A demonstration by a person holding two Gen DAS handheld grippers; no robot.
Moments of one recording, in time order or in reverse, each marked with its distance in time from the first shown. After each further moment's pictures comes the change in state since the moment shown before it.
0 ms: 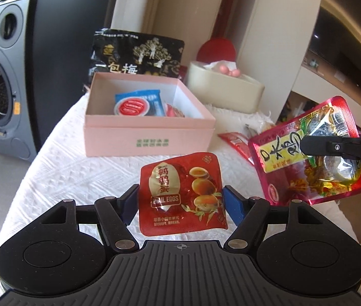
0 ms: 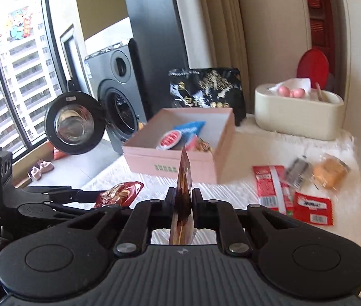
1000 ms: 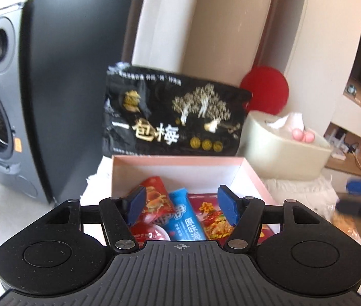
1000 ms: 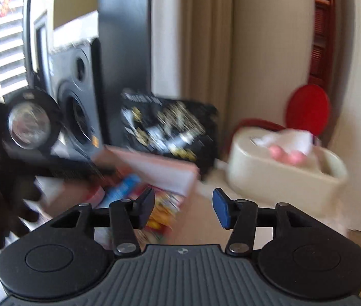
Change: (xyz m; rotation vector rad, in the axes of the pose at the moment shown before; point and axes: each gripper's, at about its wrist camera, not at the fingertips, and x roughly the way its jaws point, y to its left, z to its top) left arm 0.139 0.076 0.156 -0.025 -0.067 0.091; right arm 0.133 -0.049 0.101 -0.134 -0.011 -0.212
